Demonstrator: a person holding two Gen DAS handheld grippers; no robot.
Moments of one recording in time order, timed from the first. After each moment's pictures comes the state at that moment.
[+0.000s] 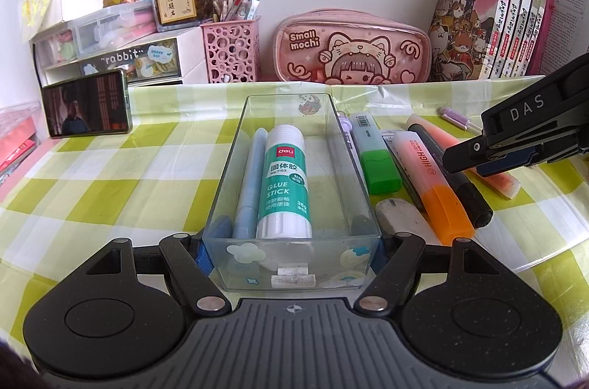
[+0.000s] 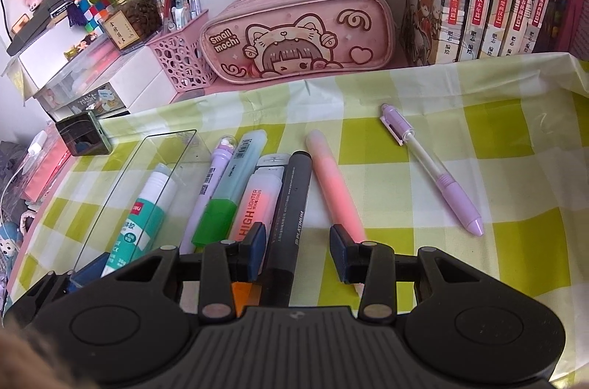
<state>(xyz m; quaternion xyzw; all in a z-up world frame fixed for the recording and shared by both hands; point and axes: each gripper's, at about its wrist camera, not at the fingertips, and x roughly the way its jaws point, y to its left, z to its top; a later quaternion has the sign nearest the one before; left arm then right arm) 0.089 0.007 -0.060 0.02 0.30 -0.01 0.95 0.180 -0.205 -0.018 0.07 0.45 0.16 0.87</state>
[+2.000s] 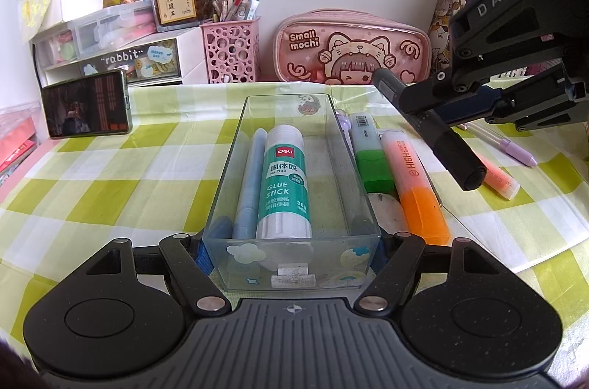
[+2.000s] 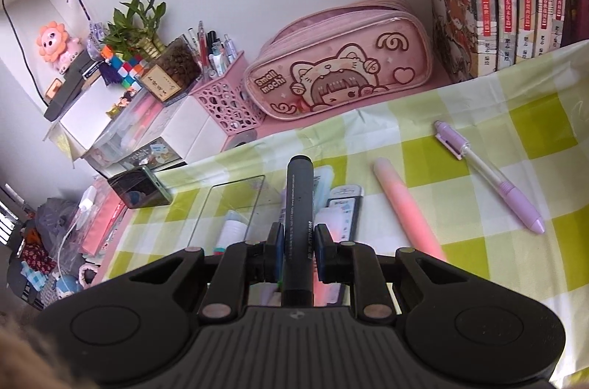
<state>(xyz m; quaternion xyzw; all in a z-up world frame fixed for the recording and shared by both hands) 0.088 0.007 -0.061 0.02 0.30 -0.01 0.95 0.182 -0.184 0.006 0.19 0.42 0.21 0.86</state>
